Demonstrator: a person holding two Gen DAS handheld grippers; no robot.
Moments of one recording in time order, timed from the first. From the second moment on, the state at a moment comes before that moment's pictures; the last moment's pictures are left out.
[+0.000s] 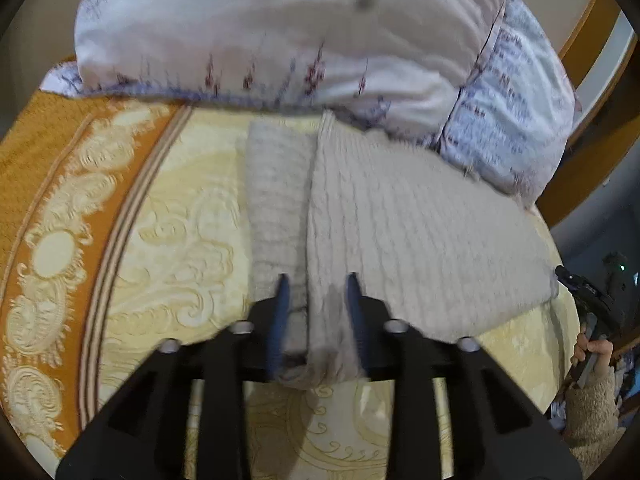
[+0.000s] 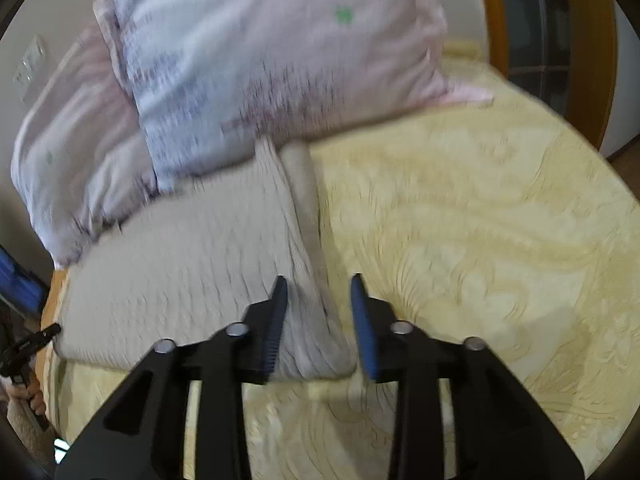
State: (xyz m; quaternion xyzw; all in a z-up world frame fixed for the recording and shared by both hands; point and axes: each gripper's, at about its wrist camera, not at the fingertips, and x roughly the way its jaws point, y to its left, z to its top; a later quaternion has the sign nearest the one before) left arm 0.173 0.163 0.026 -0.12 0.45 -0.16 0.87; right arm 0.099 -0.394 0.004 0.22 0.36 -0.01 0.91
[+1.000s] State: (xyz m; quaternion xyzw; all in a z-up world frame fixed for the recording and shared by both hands) left arm 0.186 0.145 0.033 -0.14 0.43 -0.15 0.88; right arm 0.146 -0.315 0.003 0.11 0.42 0.02 0.90
